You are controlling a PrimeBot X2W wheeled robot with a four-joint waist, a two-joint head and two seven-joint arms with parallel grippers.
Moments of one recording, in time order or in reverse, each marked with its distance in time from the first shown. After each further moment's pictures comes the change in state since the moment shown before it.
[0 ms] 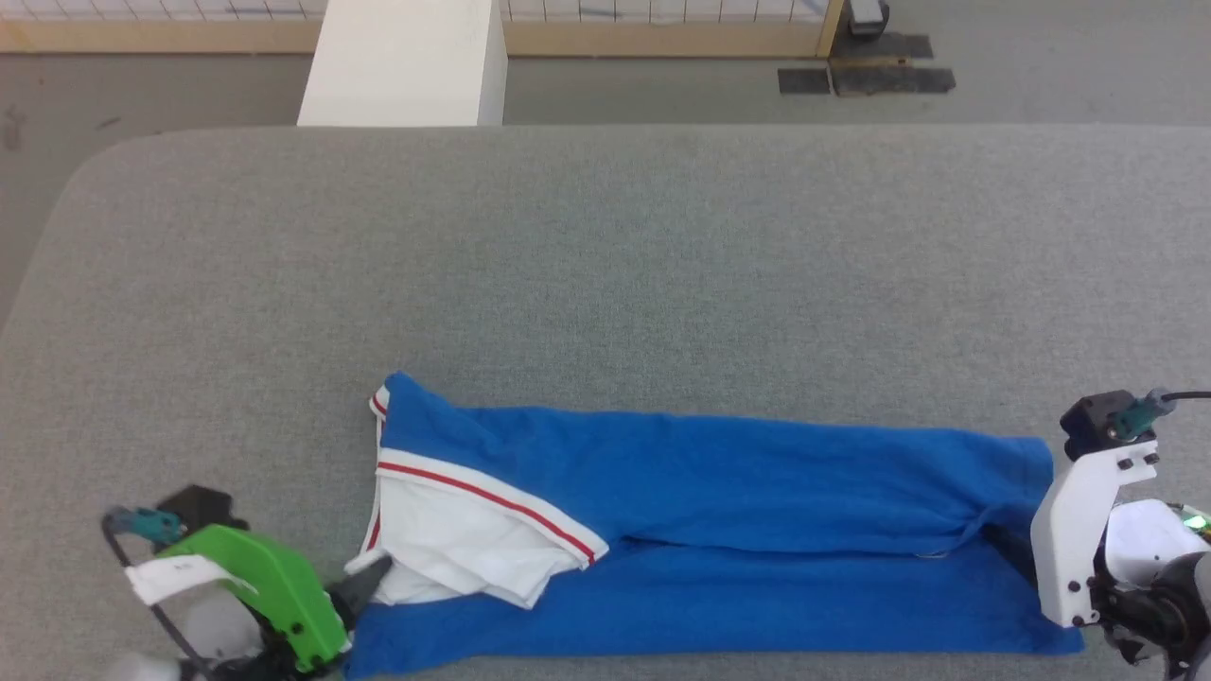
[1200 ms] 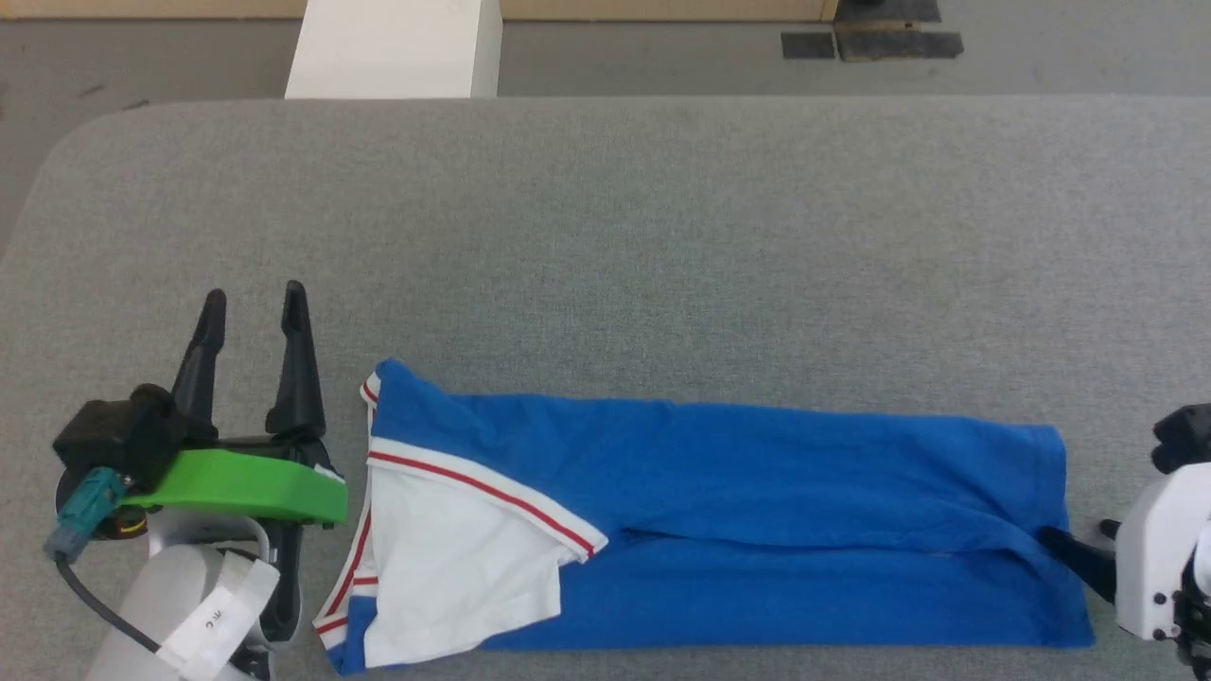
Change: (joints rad) left arm -0.199 -0.090 0.032 0.062 0.469 -0.200 -0.872; right arm 0.069 -0.148 -0.024 -0.032 0.212 0.000 -0.071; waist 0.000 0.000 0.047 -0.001
